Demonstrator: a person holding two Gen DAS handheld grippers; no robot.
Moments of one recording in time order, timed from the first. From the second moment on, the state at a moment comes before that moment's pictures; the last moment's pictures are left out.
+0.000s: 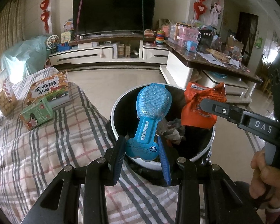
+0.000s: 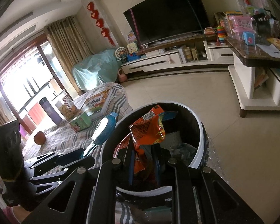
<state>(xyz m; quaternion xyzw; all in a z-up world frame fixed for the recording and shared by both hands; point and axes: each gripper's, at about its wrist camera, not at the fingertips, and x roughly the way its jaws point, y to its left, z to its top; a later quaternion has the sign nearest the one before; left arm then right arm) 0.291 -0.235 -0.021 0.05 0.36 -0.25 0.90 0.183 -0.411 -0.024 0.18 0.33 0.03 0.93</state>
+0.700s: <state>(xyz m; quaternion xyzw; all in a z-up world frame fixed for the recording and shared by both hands) 0.306 -0.253 -0.025 0.06 0.37 -0.25 0.89 0.198 -0.418 -0.033 0.17 0.35 0.03 0.92</state>
